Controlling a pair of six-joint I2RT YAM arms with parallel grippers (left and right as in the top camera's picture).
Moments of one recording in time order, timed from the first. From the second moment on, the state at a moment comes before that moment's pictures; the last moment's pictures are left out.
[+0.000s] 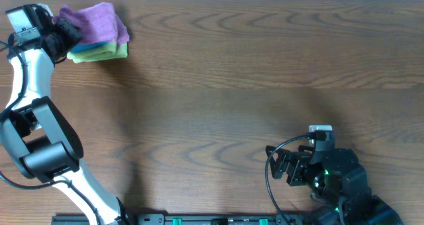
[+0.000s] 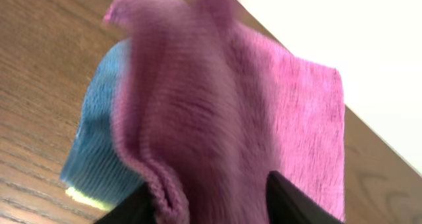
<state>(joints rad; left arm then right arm) 0.40 2.06 1.63 -0.40 0.37 -0.40 0.48 0.48 0.66 -0.87 -0.06 0.59</state>
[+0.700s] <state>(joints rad) 0.44 1.85 1.63 -0.62 0.32 -0.35 0.48 0.48 0.66 -0.87 -0.06 0.59</state>
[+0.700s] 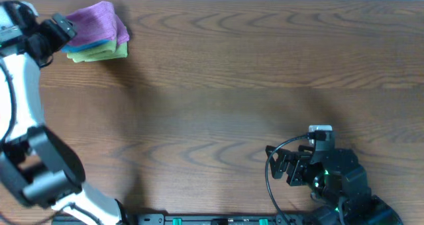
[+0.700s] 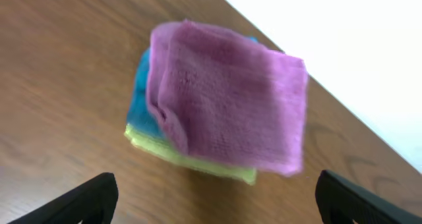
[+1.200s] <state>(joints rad) 0.30 1.73 1.64 -0.93 0.37 -0.29 0.48 0.48 0.66 -0.87 -0.06 0.59</state>
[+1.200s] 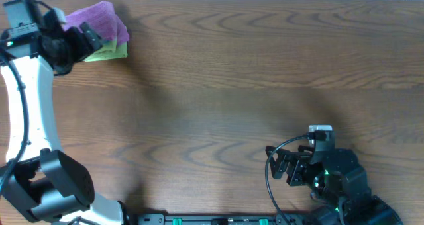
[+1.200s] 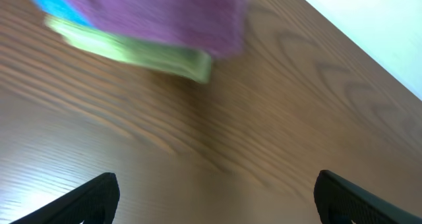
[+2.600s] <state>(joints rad) -0.02 0.17 0.24 -0.71 0.02 -0.07 0.48 0.48 0.66 -0.88 -0.06 0.59</state>
